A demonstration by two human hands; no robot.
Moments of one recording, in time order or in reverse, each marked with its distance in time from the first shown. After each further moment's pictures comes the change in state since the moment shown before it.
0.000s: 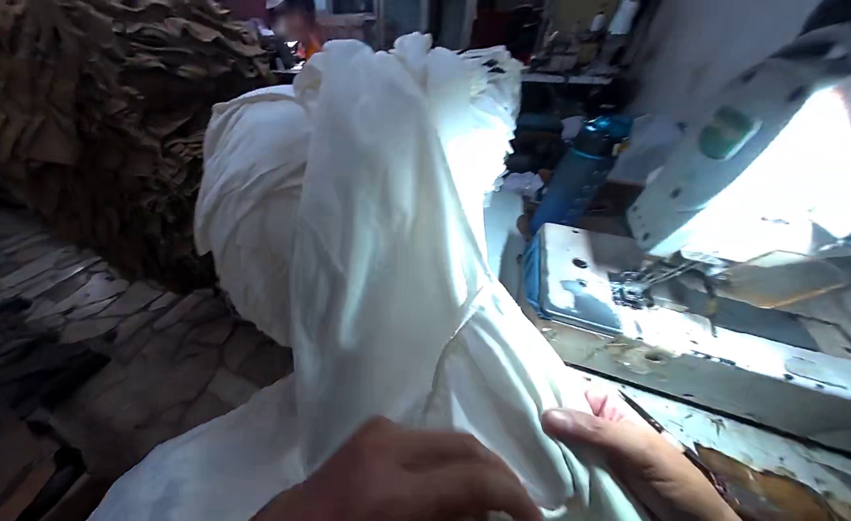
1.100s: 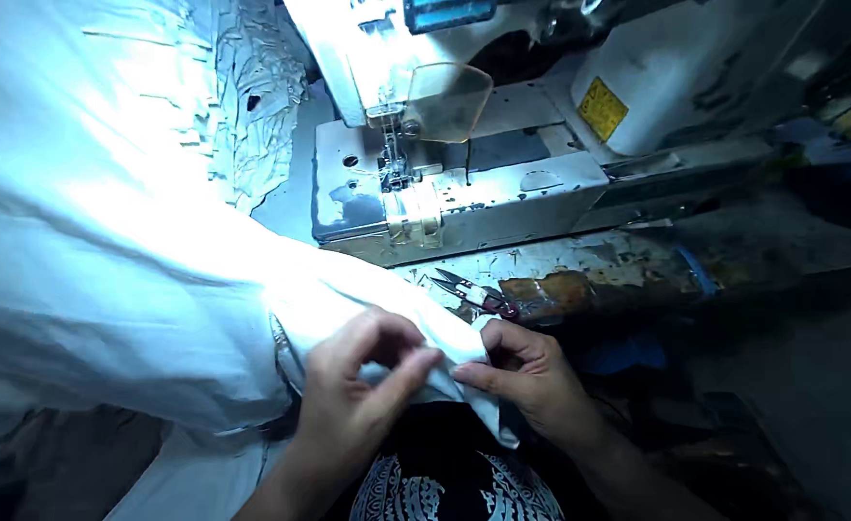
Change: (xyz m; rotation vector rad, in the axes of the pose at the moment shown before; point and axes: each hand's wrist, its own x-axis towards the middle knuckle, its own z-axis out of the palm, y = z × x) left_hand 0.076 -0.052 0.141 -0.211 0.163 -0.260; right_hand -0.092 0.057 -0.092 -0.370 0.438 -0.490
